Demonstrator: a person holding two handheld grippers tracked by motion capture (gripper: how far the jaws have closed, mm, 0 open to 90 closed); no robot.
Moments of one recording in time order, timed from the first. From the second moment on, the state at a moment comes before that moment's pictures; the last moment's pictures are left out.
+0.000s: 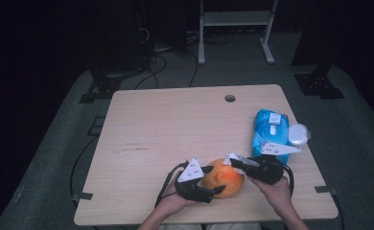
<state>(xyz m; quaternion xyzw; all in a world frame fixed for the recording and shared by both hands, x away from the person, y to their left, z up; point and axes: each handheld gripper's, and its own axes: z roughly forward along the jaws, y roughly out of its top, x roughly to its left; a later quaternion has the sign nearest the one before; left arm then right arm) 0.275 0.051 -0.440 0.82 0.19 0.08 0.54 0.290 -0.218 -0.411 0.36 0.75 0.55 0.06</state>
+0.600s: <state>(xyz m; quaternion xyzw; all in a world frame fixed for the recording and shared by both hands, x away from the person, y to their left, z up) 0.281 0.065 -0.439 0.81 0.21 0.06 0.55 0.301 -0.241 -0.416 0.39 0.74 0.54 0.07</state>
